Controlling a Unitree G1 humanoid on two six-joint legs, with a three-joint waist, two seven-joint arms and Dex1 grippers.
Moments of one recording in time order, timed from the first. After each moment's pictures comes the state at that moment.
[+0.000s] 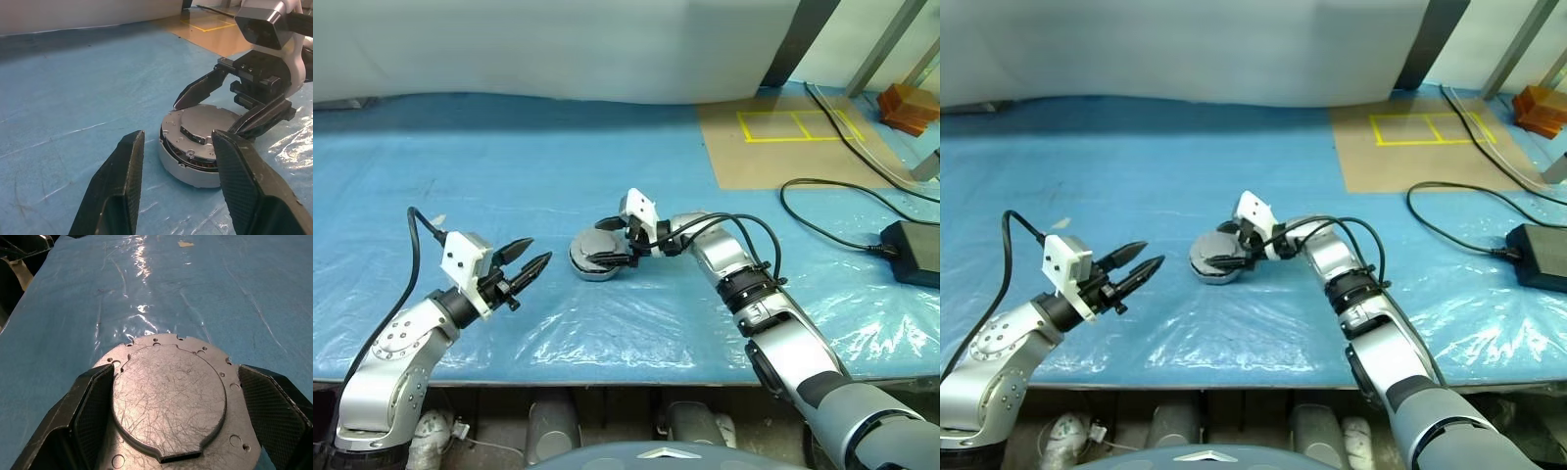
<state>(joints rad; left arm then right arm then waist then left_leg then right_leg) 0.13 0.49 0.23 -0.51 -0.50 0.42 -0.65 -0.80 -0.20 0.32 0.61 0.11 0.15 1.11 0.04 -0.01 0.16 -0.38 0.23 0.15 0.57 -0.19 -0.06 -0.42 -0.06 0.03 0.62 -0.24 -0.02</state>
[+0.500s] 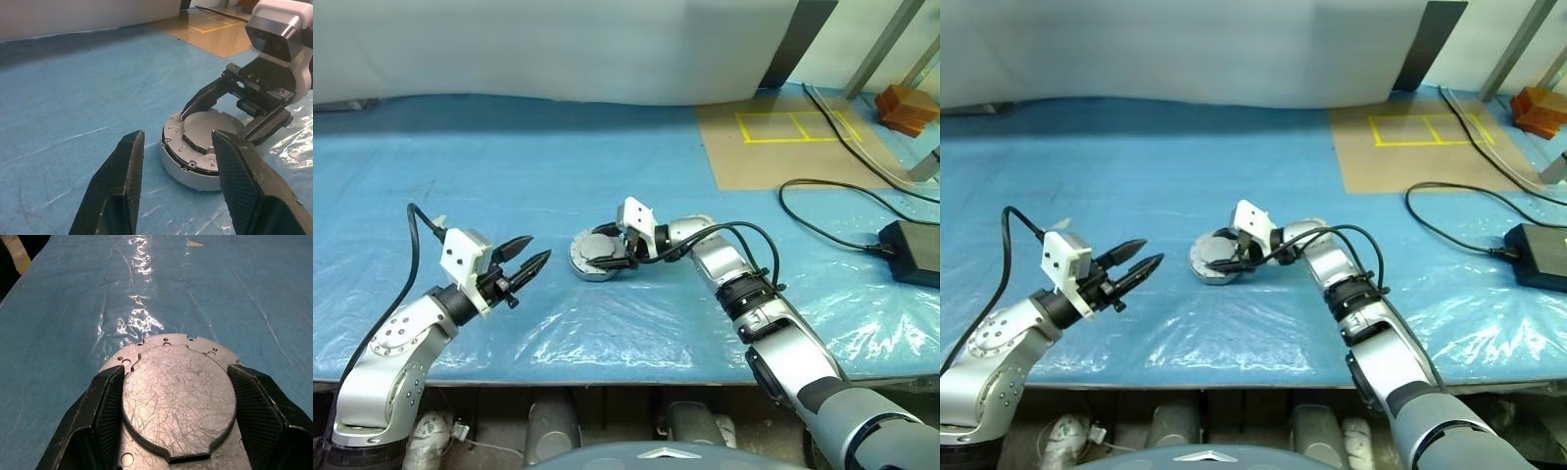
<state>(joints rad) 0.11 0.51 0.23 -0.50 -0.51 0.42 -0.65 -0.77 -0.19 0.34 0.60 0.05 0.04 1.11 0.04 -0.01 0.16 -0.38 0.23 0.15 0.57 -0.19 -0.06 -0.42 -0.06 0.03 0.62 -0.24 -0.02</state>
